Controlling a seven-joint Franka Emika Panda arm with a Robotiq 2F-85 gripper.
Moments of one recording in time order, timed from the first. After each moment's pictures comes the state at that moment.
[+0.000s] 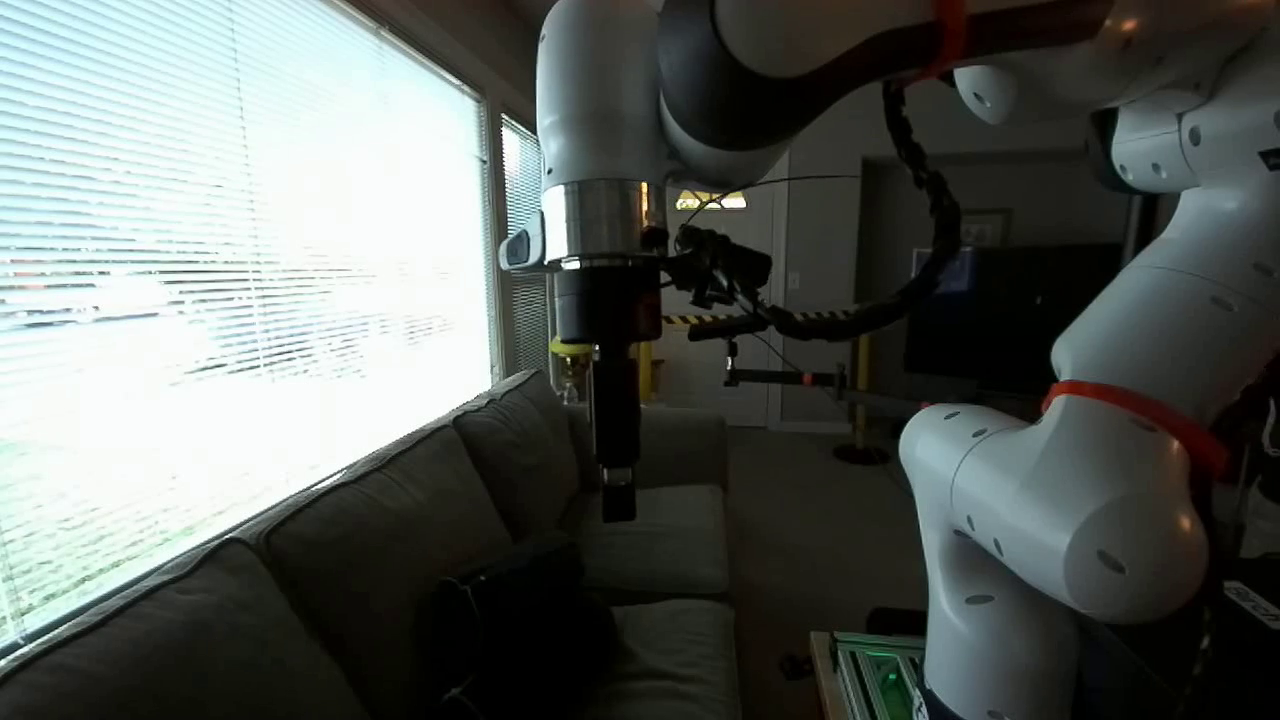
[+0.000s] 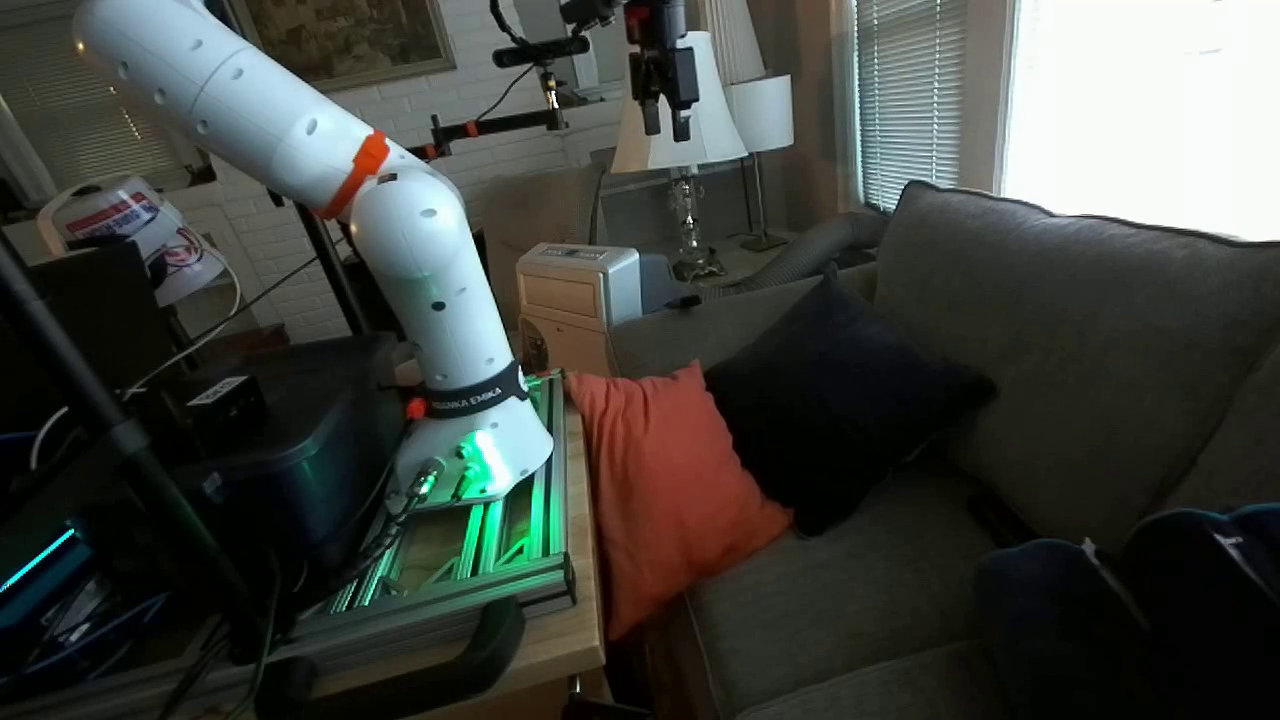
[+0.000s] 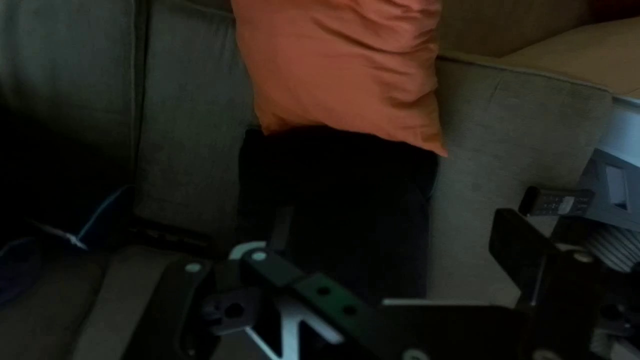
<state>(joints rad) 0.17 -0.70 0.05 -2.49 0.14 1.77 -0.08</state>
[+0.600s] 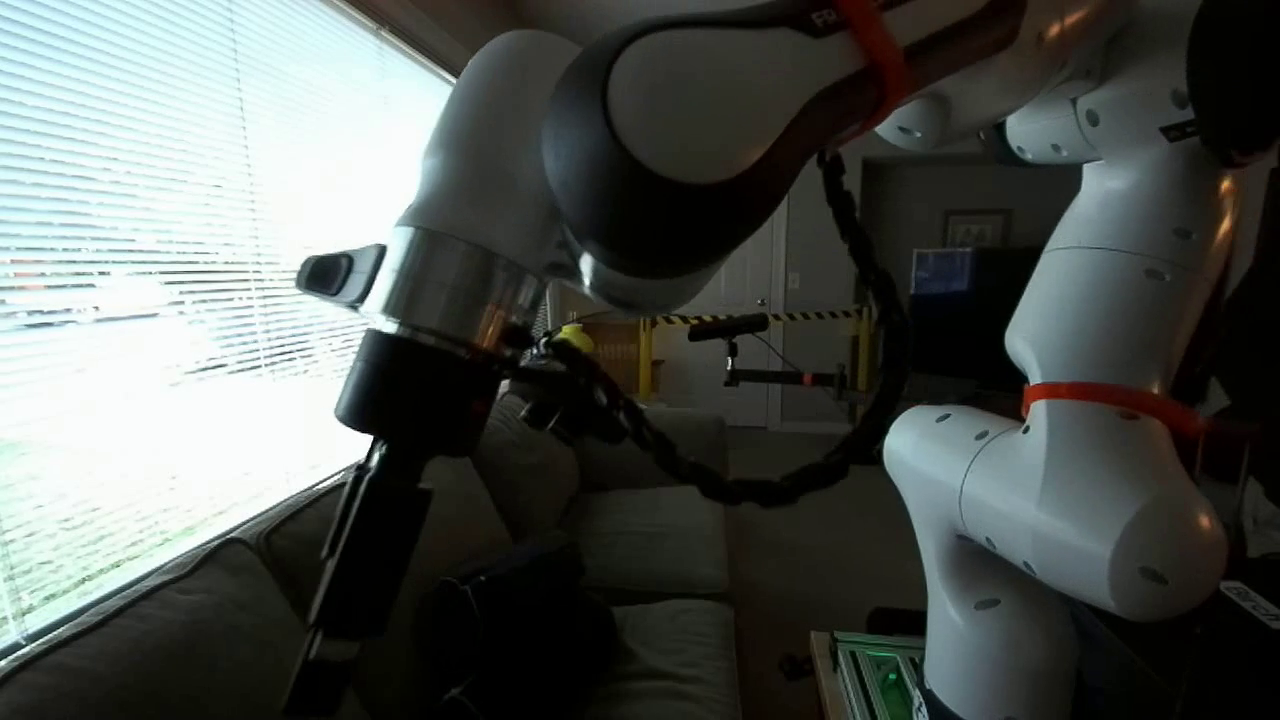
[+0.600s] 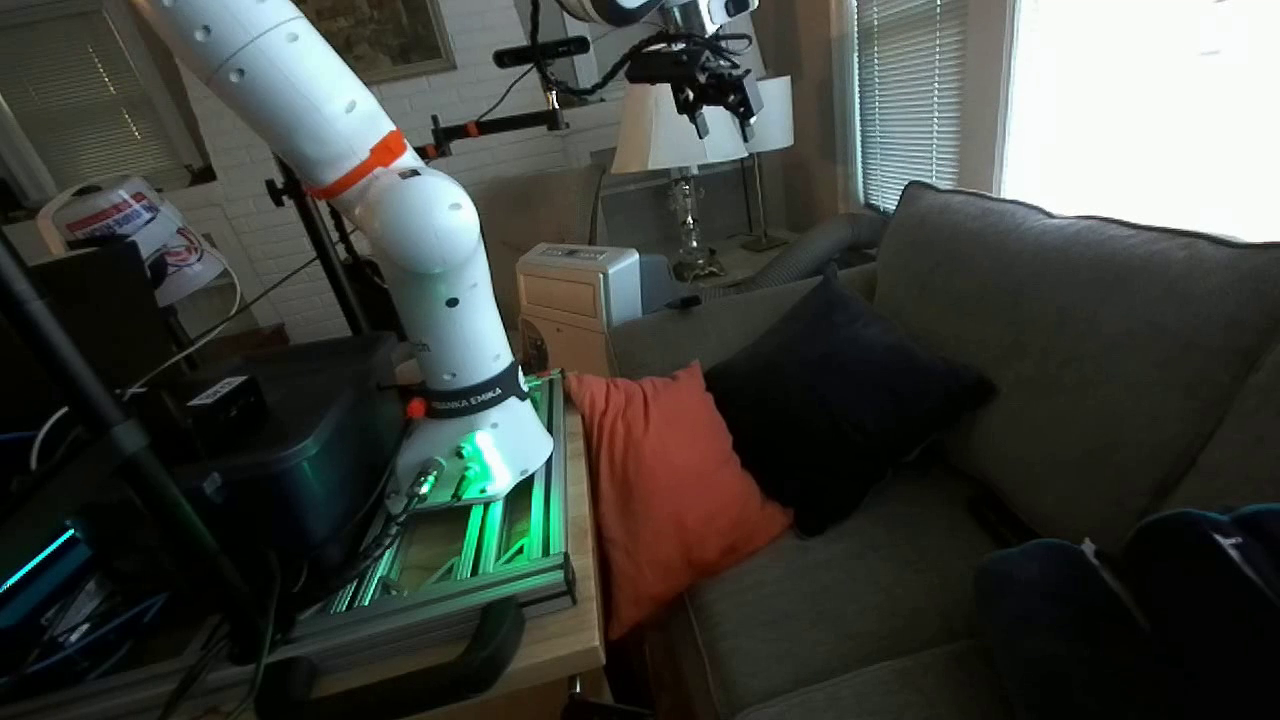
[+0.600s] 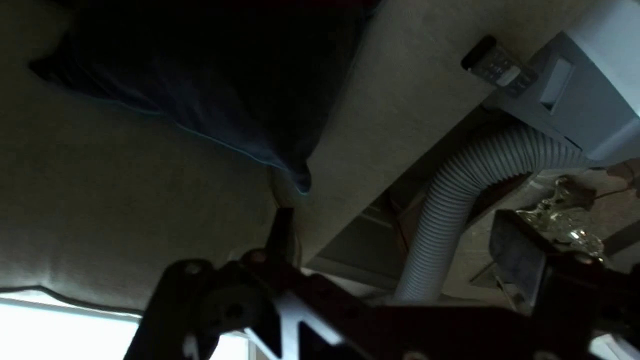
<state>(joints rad) 0.38 -0.42 0.07 -2.49 0.36 2.45 -0.39</state>
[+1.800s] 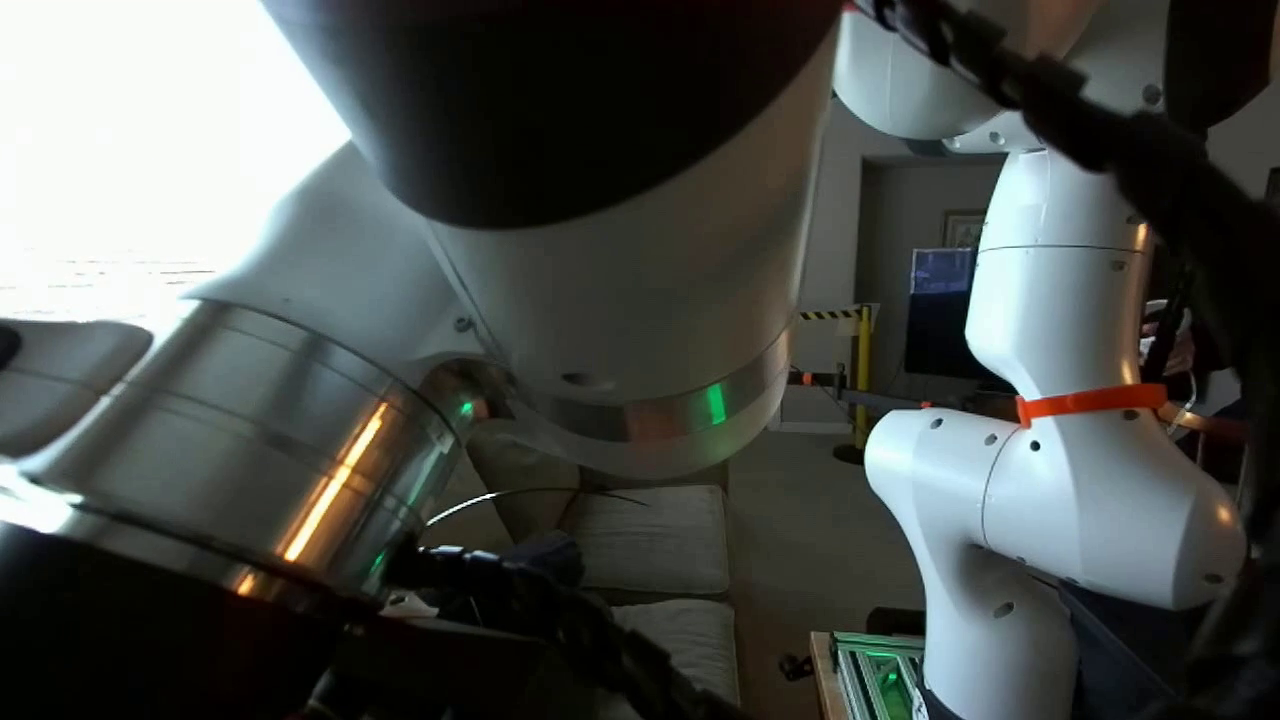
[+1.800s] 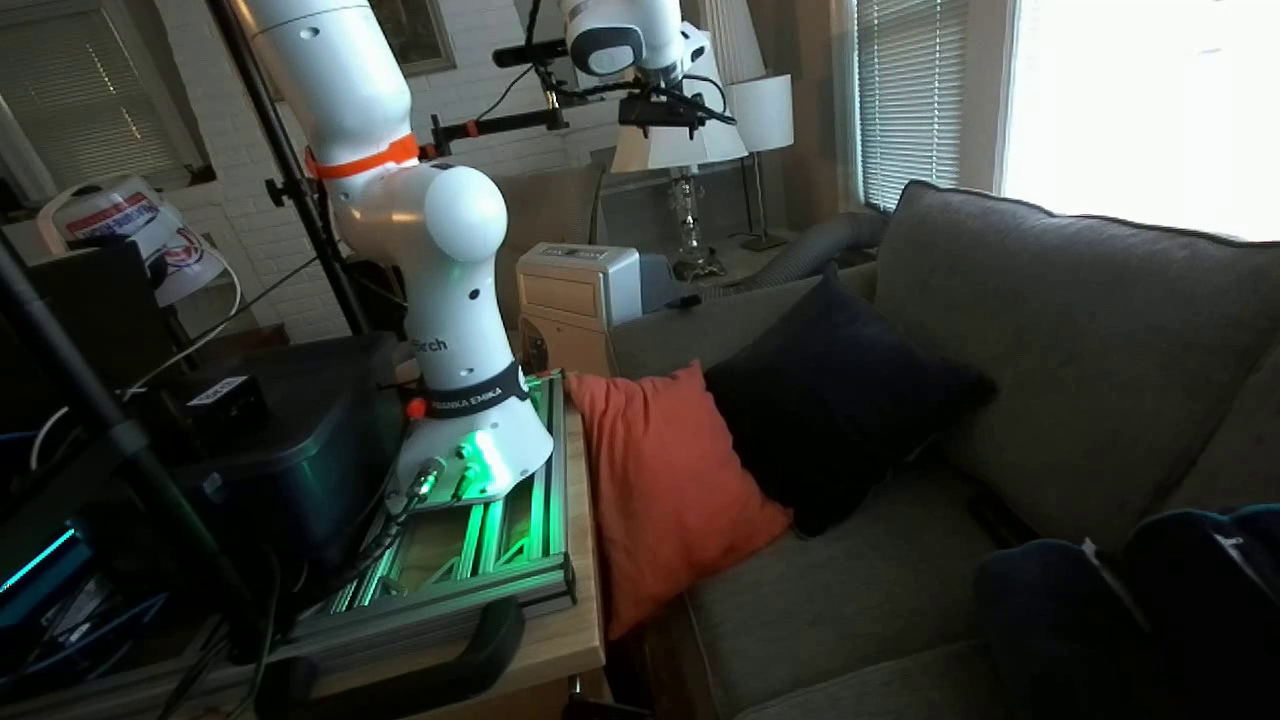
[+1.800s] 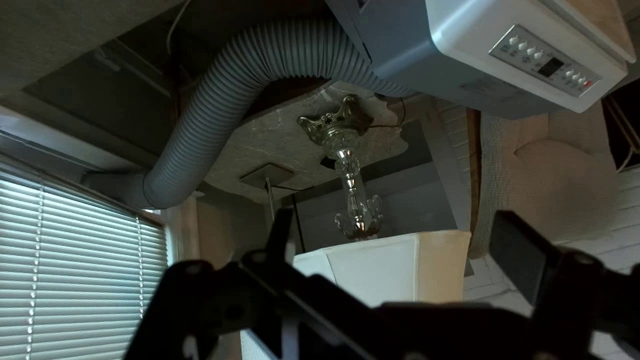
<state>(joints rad) 0.74 -0.17 0.09 -2.32 1.11 2.67 -1.20</state>
